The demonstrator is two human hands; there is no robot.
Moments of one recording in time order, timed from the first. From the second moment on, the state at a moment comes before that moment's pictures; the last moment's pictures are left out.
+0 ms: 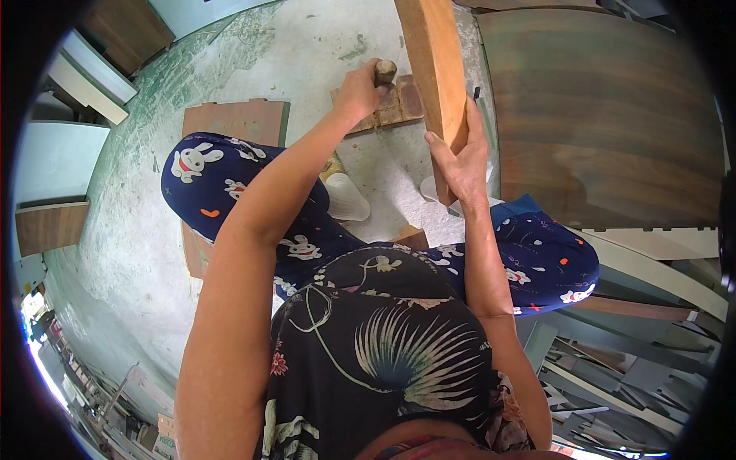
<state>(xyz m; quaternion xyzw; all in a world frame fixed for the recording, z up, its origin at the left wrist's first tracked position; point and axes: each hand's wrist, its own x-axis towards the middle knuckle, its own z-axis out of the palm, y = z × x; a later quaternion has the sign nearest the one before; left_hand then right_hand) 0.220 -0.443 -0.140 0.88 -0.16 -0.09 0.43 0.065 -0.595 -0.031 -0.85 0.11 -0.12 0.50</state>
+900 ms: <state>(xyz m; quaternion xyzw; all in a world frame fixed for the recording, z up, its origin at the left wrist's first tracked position) 0.218 -0.464 -0.120 0.90 -0.15 -0.14 0.38 0.063 -0.601 -0.057 -0.84 0.19 -0.03 0.51</state>
